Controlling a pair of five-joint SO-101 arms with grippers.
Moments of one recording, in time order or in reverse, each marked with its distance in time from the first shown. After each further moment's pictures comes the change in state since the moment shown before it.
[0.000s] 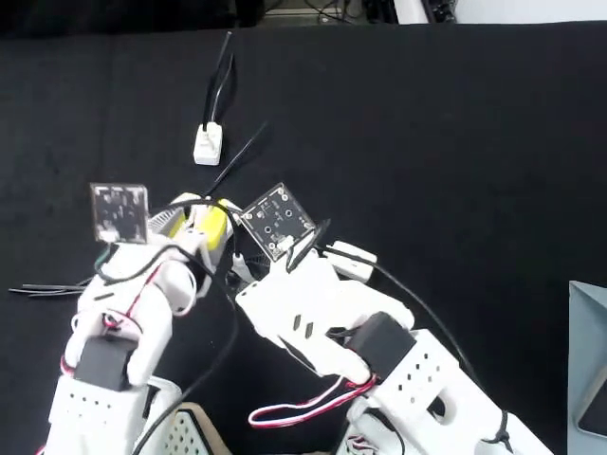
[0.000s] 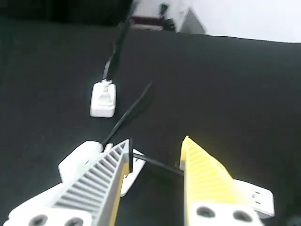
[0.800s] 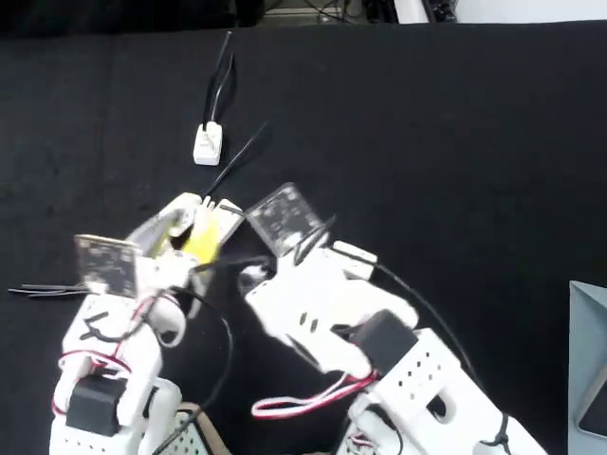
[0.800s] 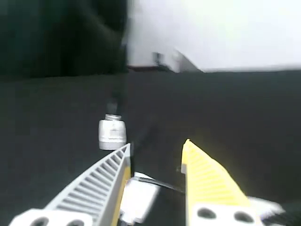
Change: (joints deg) left arm -2.0 -20.7 5.8 5.2 -5.4; right arm 3.5 -0.3 1.9 2.8 0.0
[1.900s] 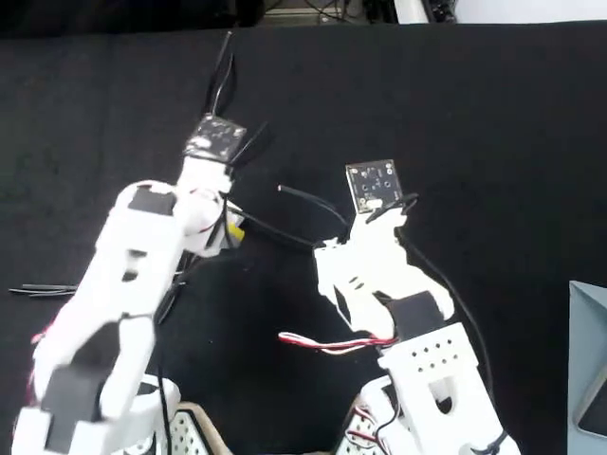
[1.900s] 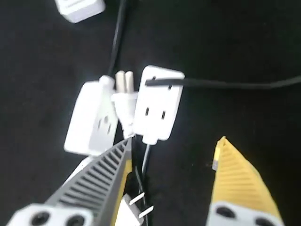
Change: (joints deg) left arm -1.1 88.0 -40.8 6.0 -20.8; right arm 24.3 0.0 6.9 -1.6 -2.8
